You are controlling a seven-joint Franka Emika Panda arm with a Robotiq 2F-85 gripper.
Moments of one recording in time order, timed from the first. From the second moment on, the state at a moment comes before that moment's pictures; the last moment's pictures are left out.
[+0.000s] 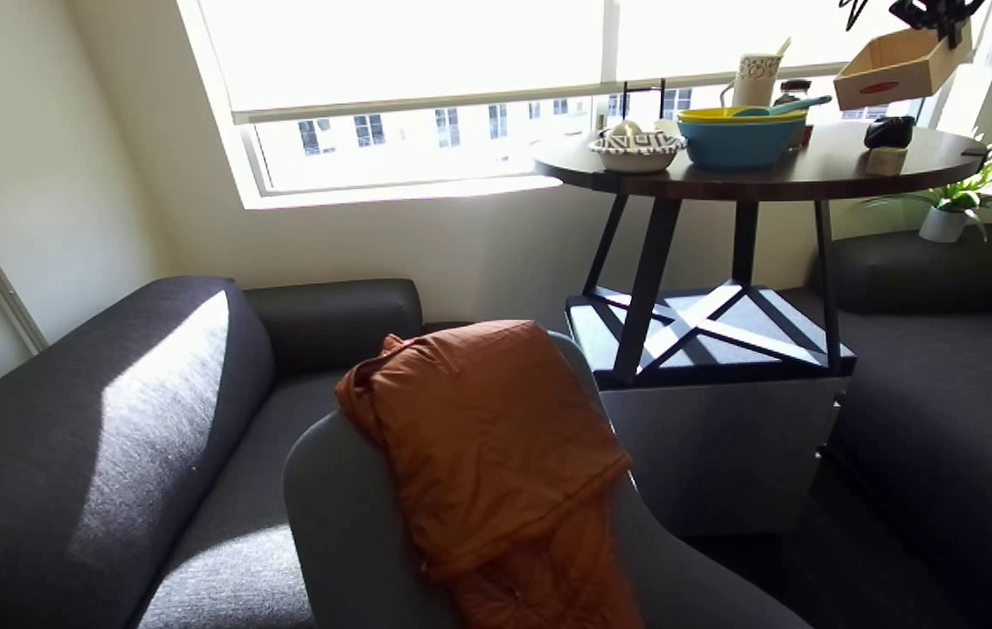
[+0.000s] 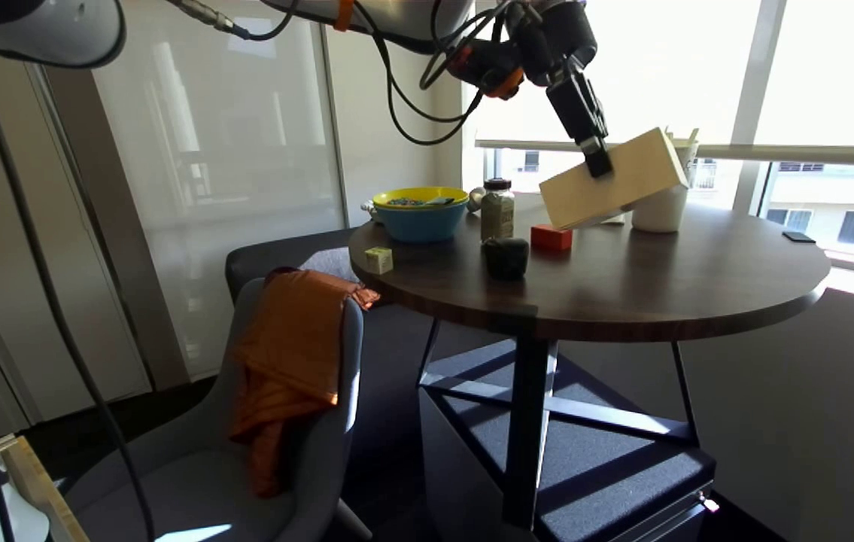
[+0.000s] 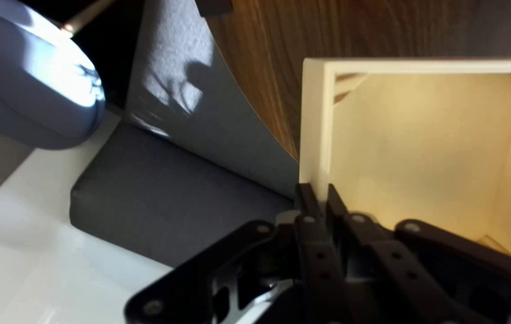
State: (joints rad) arm -0.42 0.51 -0.23 -1.13 -0.42 1.76 1.01
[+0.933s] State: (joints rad) arm -0.64 0.78 -0.22 -0.70 0.09 1.51 1.02
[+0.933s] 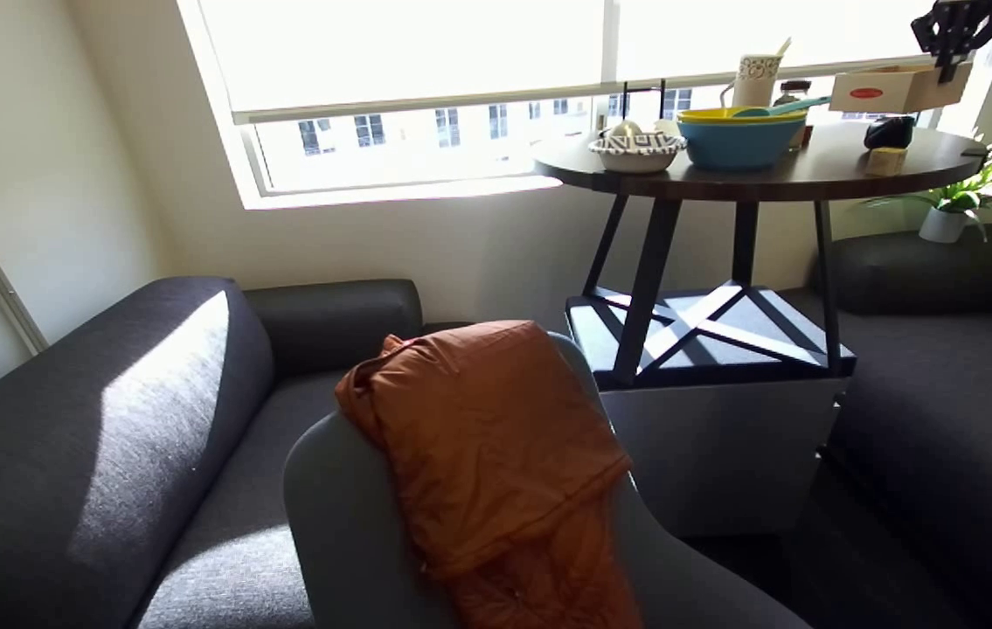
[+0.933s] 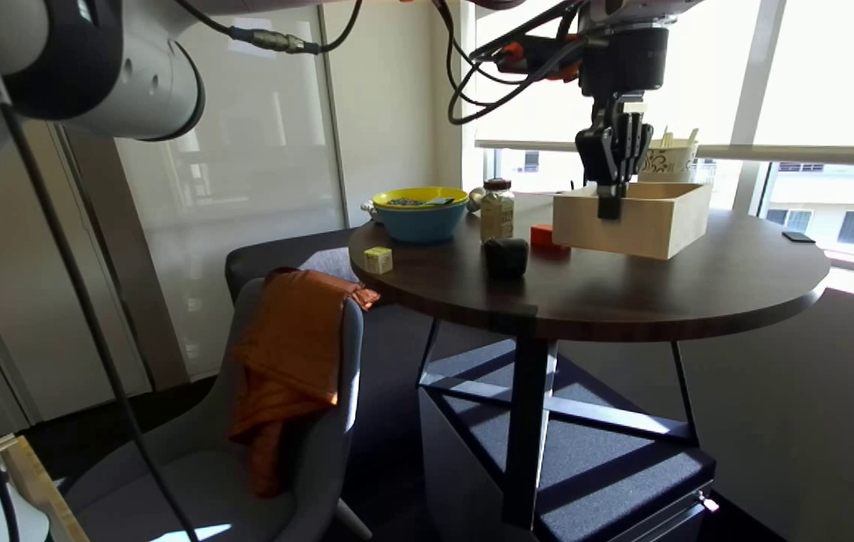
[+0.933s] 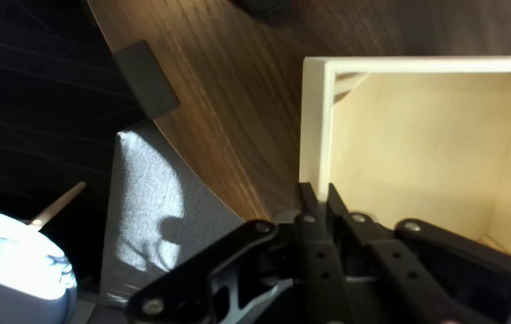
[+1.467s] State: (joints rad) arm -0.64 0.89 -0.22 -0.59 0.09 1.49 1.03
